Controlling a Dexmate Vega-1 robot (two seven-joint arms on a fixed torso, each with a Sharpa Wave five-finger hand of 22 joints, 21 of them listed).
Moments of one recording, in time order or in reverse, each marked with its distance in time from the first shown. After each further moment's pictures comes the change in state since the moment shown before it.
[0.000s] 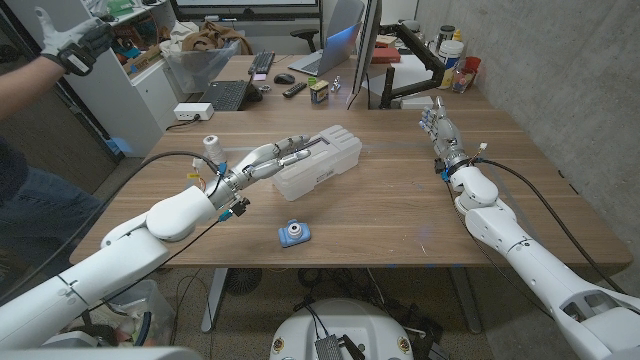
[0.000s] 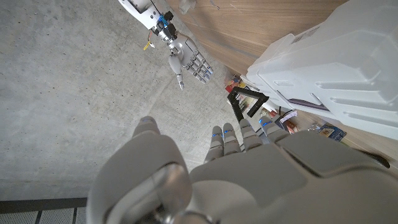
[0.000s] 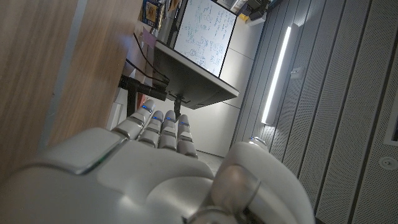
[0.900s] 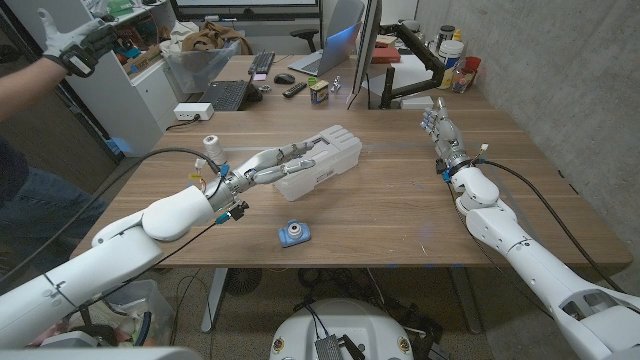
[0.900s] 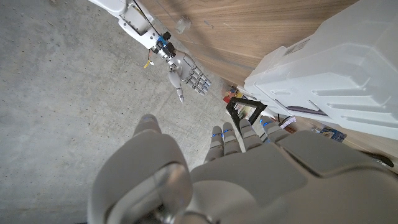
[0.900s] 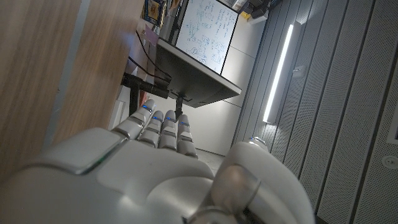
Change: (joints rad) left arm 0.039 0.055 -0.033 -0.068 0.055 0.064 -0.001; left_hand 0.023 0.004 0.012 -0.012 -0.007 -0.005 -0.005 0.000 0.000 0.001 -0.010 0.007 0.000 0.000 0.000 0.004 0.000 -0.002 0.009 0.000 0.000; right arm 0.005 0.003 0.004 0.024 0.002 0.010 0.006; right_hand 0.000 0.000 0.000 0.000 0.000 0.000 0.000 0.000 0.000 0.005 -0.005 0.000 0.000 0.000 0.000 0.000 0.000 0.002 -0.002 0.000 0.000
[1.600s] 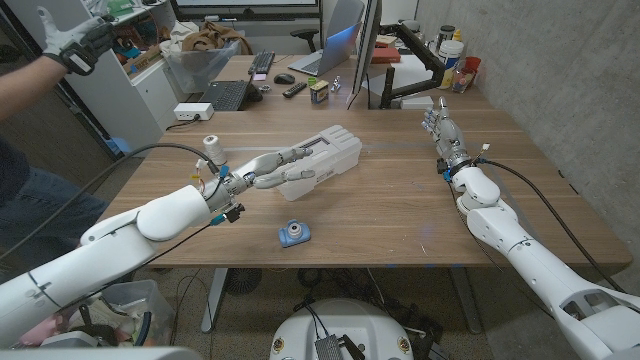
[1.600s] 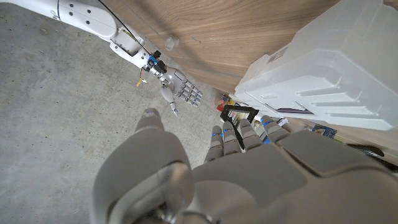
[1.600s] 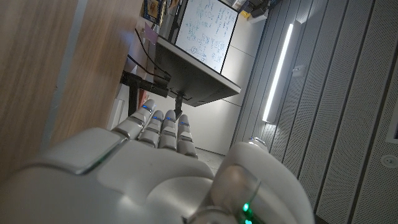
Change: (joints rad) left arm 0.050 0.052 -0.052 -0.056 0.063 0.073 0.008; left_hand 0.056 0.014 0.018 -0.035 -0.005 0.005 -0.005 0.000 0.002 -0.001 -0.011 0.000 0.005 0.000 0.000 0.000 0.000 0.000 0.007 0.000 0.000; right arm 0.003 -0.002 0.001 -0.001 0.000 0.000 -0.001; right_hand -0.004 0.004 -0.006 0.000 0.000 0.000 0.000 0.000 0.000 0.000 0.000 -0.006 0.000 0.000 0.000 0.000 0.000 0.000 0.000 0.000 0.000
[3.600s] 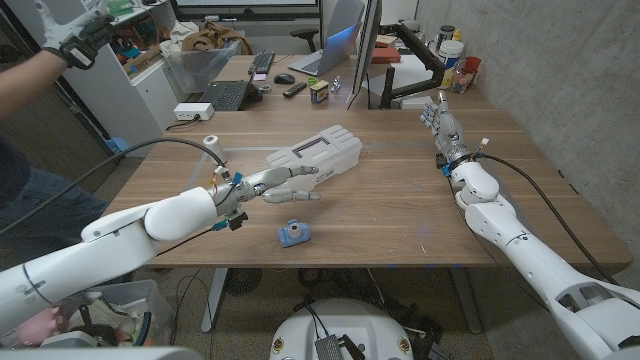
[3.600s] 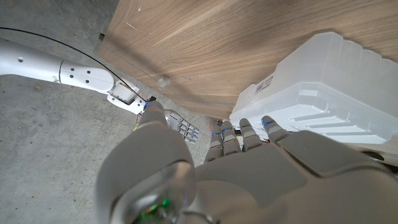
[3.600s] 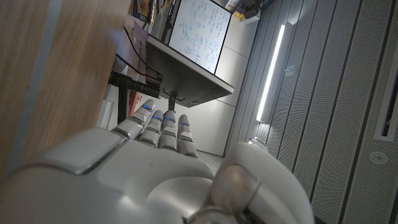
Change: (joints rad) left arm -0.014 0.094 0.047 -0.115 0.121 0.182 -0.020; left_hand 0.064 0.004 0.019 -0.038 -0.007 0.013 -0.012 0.000 0.003 0.005 -0.005 0.005 0.000 0.000 0.000 0.000 0.000 -0.009 0.009 0.000 0.000; right arm 0.033 0.013 -0.003 0.025 0.004 0.020 0.027; right_hand 0.000 0.000 -0.005 0.000 0.000 0.000 0.000 0.000 0.000 0.000 0.000 -0.006 0.000 0.004 0.004 0.000 0.000 0.000 0.000 0.000 0.000
